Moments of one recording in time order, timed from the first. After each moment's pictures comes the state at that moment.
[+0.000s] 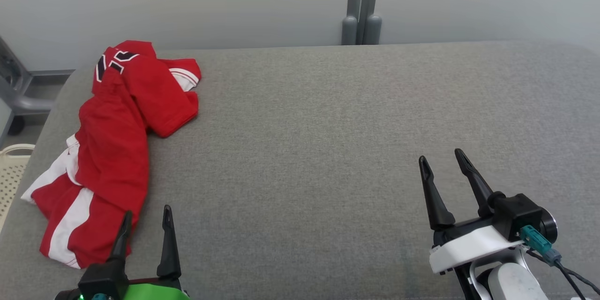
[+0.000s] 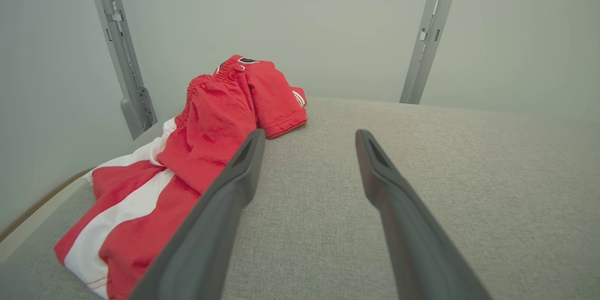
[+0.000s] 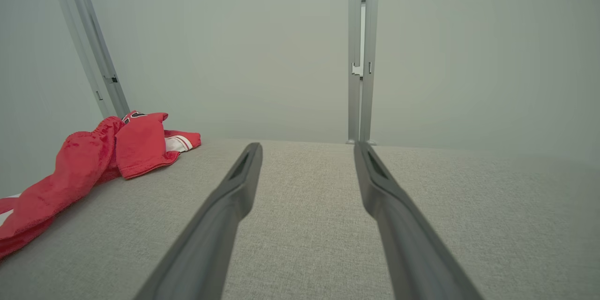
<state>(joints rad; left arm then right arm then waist) 0.09 0.05 -0.02 0.12 -0.17 -0.04 -0.26 -0.06 -0.05 0.11 0.11 0.13 0.13 -0.26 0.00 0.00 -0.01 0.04</state>
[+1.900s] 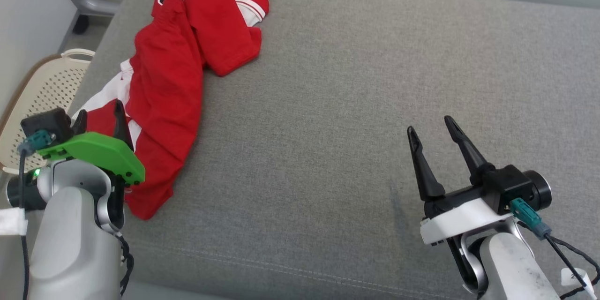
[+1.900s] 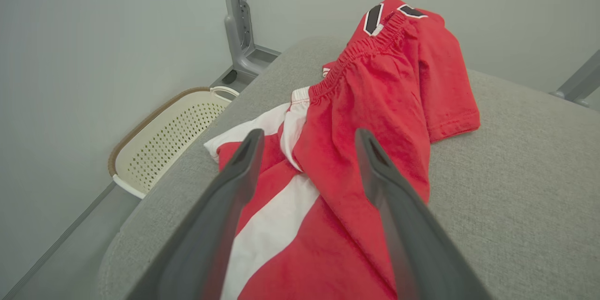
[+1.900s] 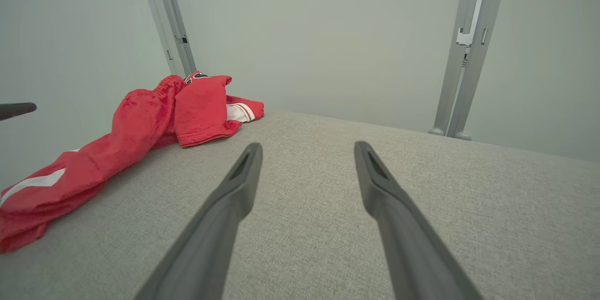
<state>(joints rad) -0.50 0.14 0.06 0.55 -0.31 -0.01 0.05 -0.16 -0.05 0.13 0.12 0.07 0.13 -0.26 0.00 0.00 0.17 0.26</state>
